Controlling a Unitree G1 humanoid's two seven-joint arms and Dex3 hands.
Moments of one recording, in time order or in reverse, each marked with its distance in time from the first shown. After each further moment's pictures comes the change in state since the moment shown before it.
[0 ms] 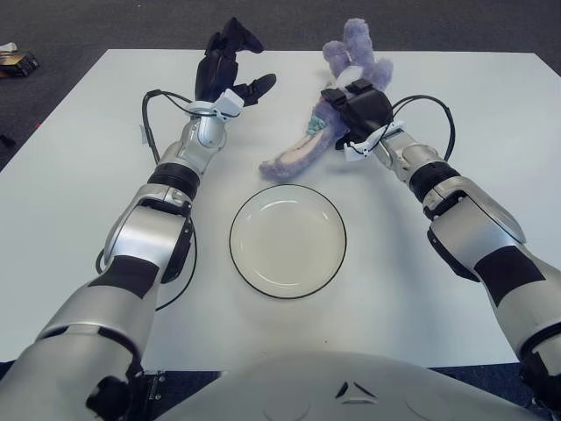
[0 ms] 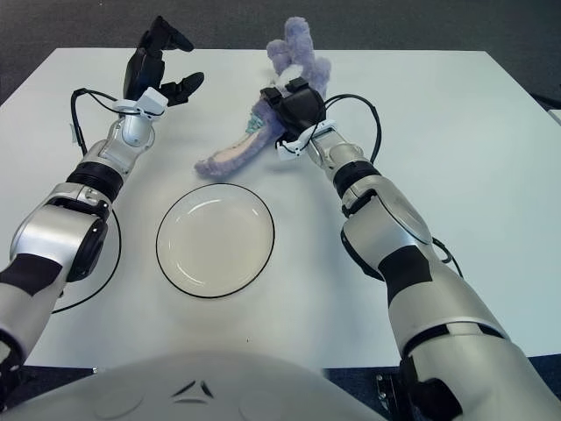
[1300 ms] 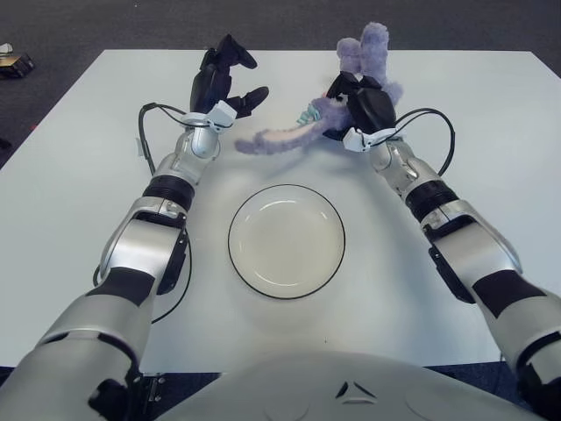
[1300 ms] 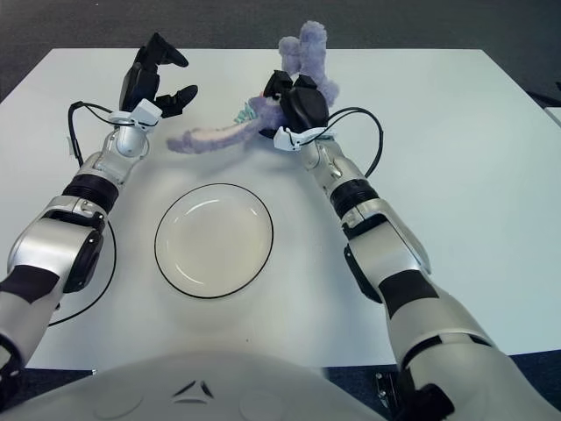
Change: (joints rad) left arm 0.113 0.048 0.017 -0.082 -0.018 -0.039 -0.079; right arm 0.207 0.093 -0.507 -0.438 0.629 0.003 0.456
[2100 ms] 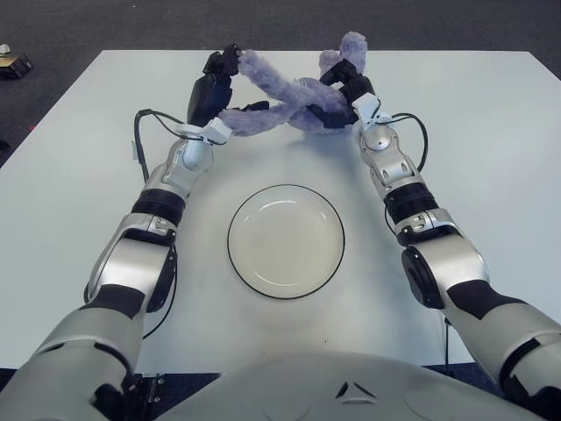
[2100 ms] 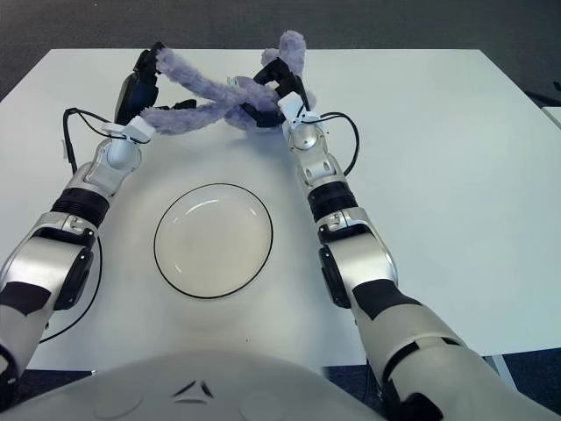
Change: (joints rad) left arm 0.094 0.036 -0.012 -0.183 0.083 -0.076 -0.009; right arm 0.024 0.189 -0.189 -0.187 0.176 0.249 0.079
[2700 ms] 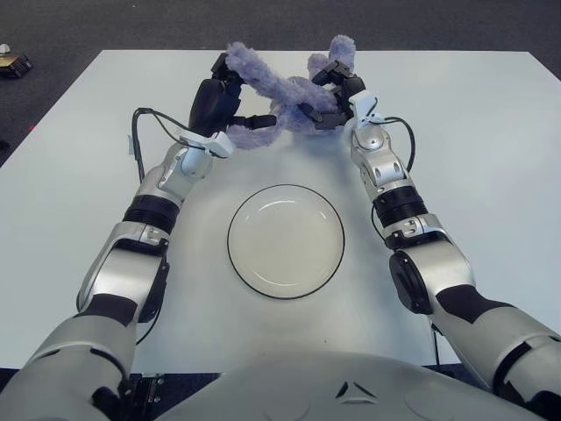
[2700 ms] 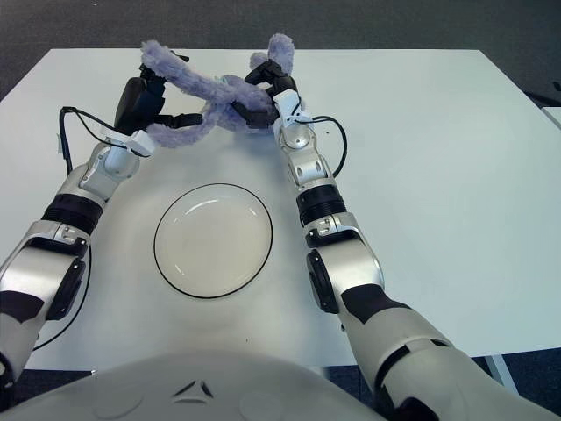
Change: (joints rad) left arm 0.061 0.033 -0.020 -0.150 0.134 -0.063 0.058; right arm 0.016 0.023 -0.013 -0.030 0.012 0.019 0.013
